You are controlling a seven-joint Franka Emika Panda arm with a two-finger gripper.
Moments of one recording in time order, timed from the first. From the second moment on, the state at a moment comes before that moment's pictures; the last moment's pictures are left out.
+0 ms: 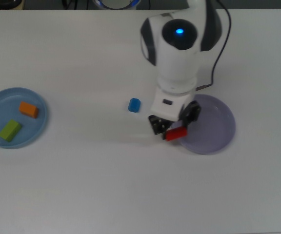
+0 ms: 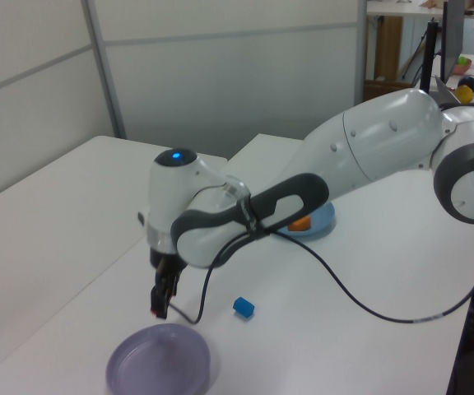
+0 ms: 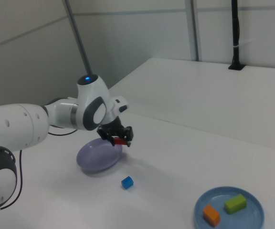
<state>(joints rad) 0.21 0.54 0.06 -1.54 -0.02 2.30 -0.09</state>
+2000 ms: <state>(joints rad) 0.15 0.44 -0.02 -1.55 -0.07 1.82 0.22</state>
